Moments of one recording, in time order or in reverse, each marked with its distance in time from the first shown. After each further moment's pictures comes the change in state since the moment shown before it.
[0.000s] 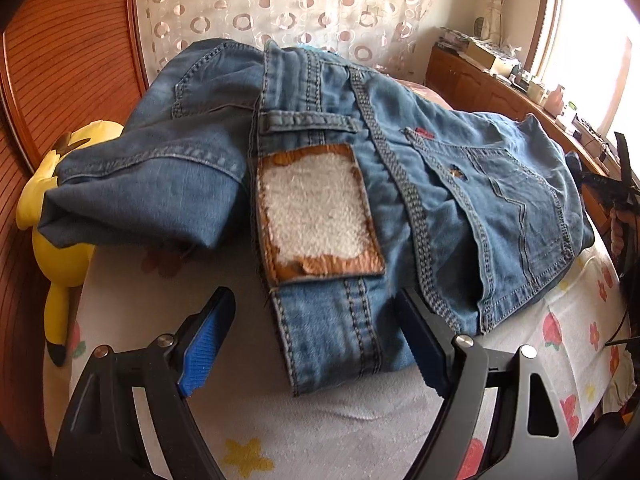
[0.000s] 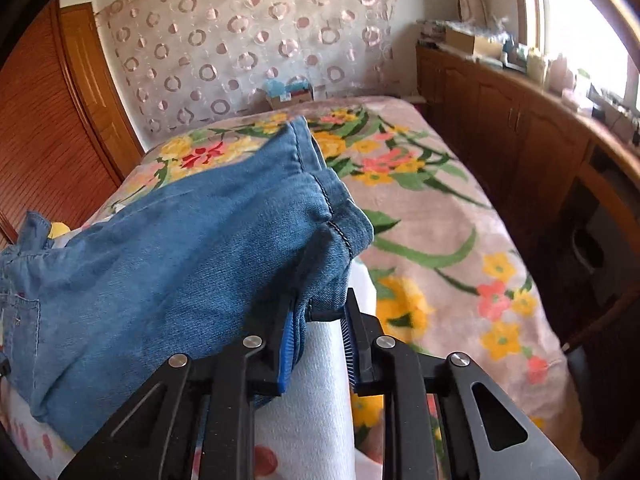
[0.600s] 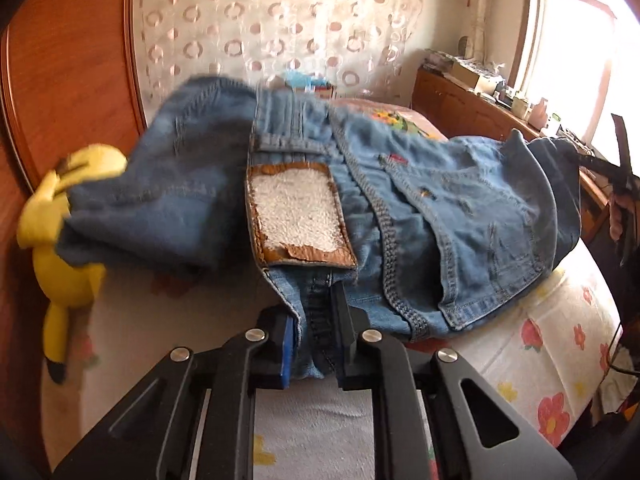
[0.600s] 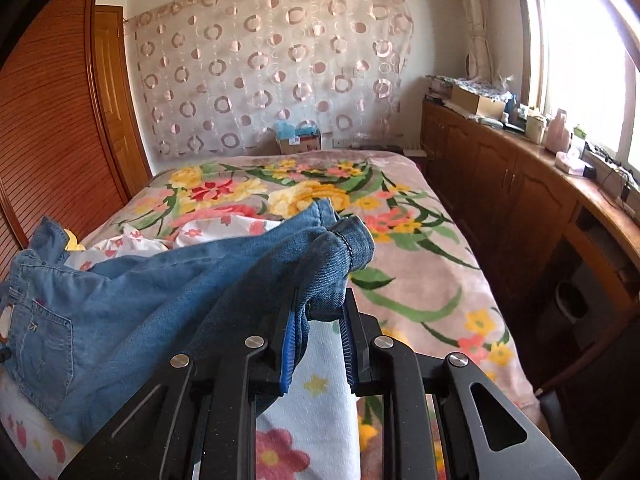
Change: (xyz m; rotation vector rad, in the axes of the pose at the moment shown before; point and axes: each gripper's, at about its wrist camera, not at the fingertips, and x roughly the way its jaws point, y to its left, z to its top) left arm -0.030 -0.001 0.000 0.034 -0.121 -0.025; right arm -0.050 0.021 0.001 -0.078 -0.149 -0.019
